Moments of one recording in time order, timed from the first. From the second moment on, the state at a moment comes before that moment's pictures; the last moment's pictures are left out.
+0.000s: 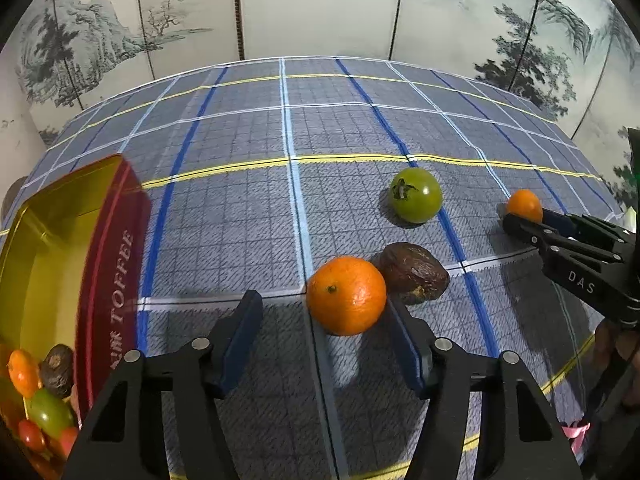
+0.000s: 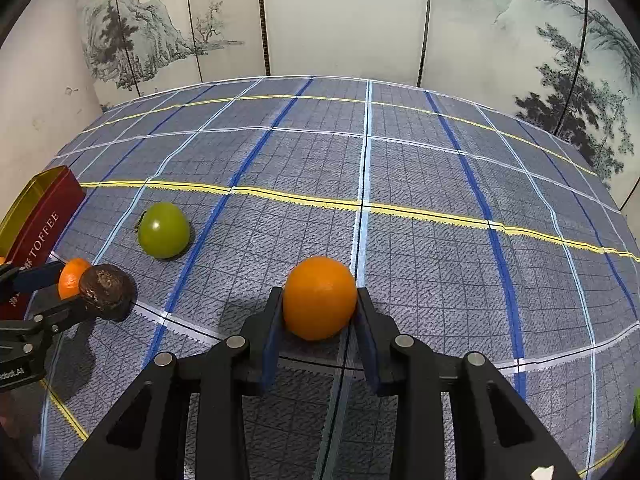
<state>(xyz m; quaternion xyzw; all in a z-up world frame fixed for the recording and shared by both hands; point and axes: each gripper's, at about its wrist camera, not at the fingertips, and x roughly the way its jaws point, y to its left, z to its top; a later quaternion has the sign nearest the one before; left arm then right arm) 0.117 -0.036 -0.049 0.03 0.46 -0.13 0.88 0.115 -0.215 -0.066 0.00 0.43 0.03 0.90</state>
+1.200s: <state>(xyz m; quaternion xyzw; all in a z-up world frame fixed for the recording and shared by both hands) 0.085 -0.002 -0.030 -0.01 0.46 -0.11 0.88 0.114 -0.214 -0.066 0.00 0.43 0.03 0.90</state>
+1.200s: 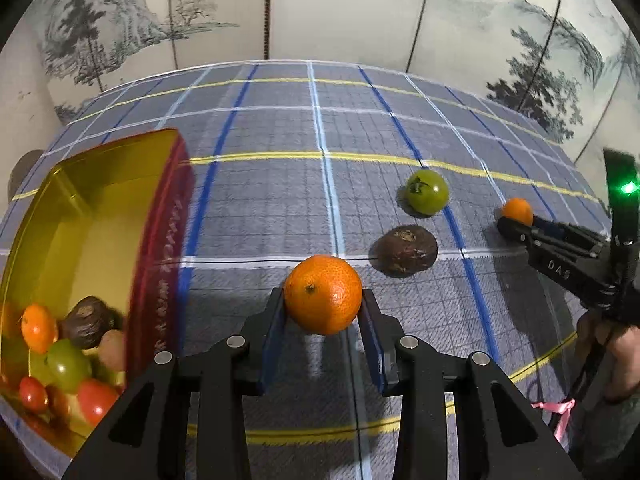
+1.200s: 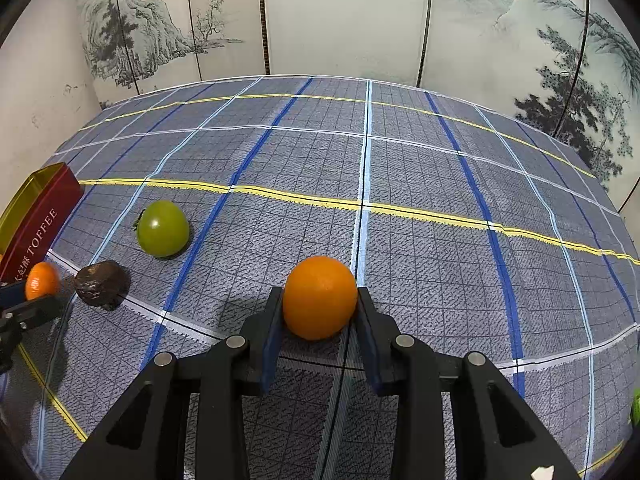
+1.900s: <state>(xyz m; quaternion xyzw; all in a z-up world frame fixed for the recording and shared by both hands) 0.072 0.097 0.009 -0.04 0.42 0.01 0.91 0.114 -0.213 -0.066 -0.01 0.43 0.03 0.90</state>
